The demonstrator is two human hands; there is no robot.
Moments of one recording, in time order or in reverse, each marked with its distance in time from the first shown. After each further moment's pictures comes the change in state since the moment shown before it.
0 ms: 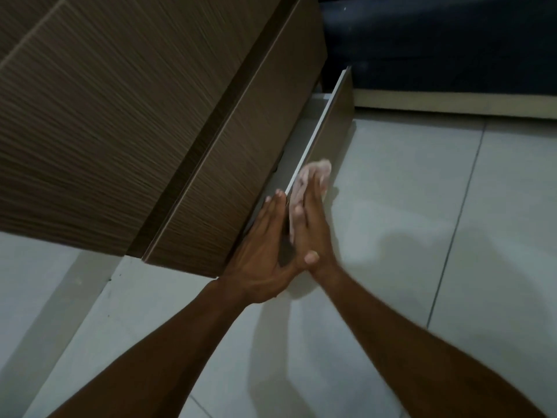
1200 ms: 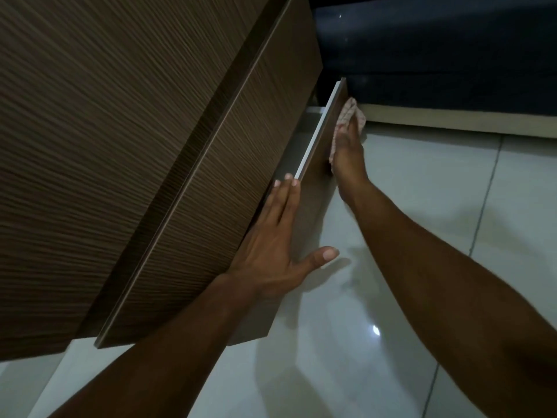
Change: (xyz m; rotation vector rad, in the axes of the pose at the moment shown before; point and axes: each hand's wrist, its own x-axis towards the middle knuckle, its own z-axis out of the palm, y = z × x) left_hand 0.084 0.022 -0.019 0.109 0.063 0.034; right_hand 0.201 0.027 -0.067 0.090 0.203 0.367
